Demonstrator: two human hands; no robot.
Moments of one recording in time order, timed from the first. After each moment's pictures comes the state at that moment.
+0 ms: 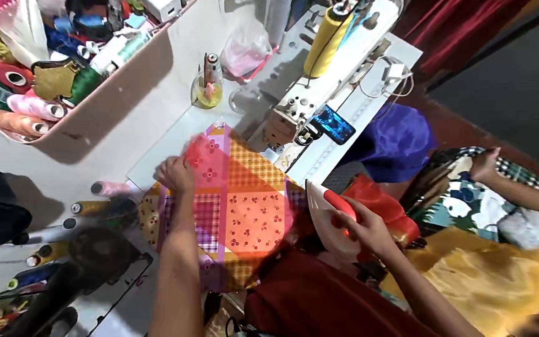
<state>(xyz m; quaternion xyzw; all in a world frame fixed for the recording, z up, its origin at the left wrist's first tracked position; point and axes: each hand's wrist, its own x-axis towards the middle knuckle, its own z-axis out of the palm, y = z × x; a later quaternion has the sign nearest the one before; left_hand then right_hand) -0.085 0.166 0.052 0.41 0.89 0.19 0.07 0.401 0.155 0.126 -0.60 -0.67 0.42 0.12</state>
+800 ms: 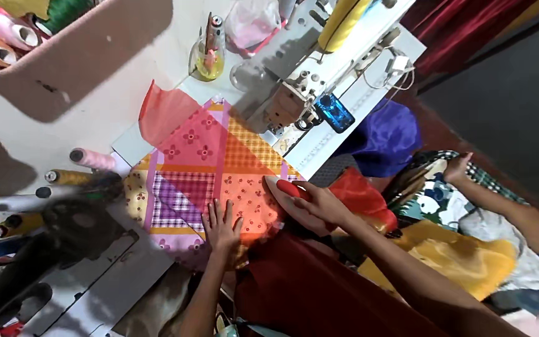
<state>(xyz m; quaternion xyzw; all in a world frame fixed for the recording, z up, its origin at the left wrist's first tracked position) 0.099 -0.025 -0.004 0.53 0.83 0.07 0.19 0.326 0.178 0.121 -0.46 -0.77 0.42 -0.11</state>
